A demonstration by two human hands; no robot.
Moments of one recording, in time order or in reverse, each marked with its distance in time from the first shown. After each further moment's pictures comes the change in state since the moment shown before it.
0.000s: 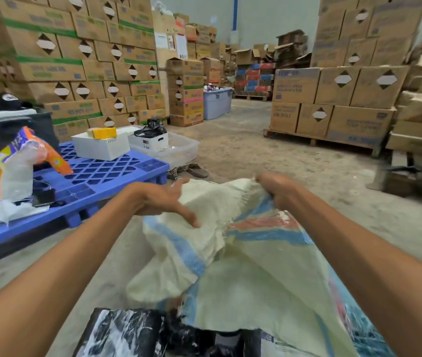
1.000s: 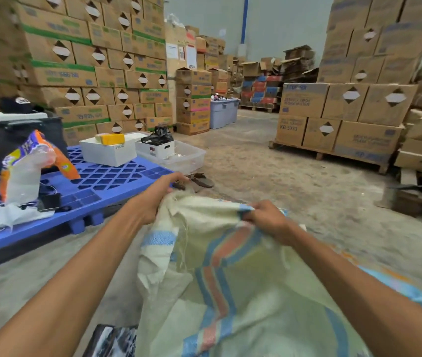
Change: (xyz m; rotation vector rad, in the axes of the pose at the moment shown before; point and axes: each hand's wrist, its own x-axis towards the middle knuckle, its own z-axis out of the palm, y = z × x) left_hand 0.019 -0.023 -0.024 -0.866 0.299 0.047; right_hand -0.002 0.033 0.033 -0.464 -0.095 -0.395
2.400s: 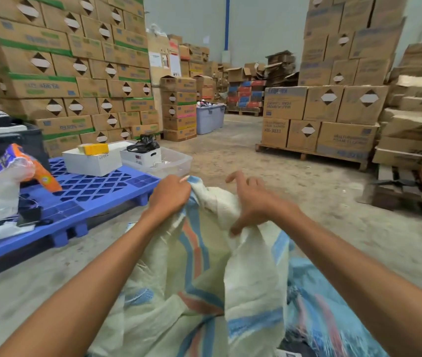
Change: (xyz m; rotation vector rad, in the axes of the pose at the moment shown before) left_hand 0.004 0.013 0.080 0.839 0.471 0.458; right_hand -0.017 -0.040 -0.057 -0.688 -0.052 -0.173
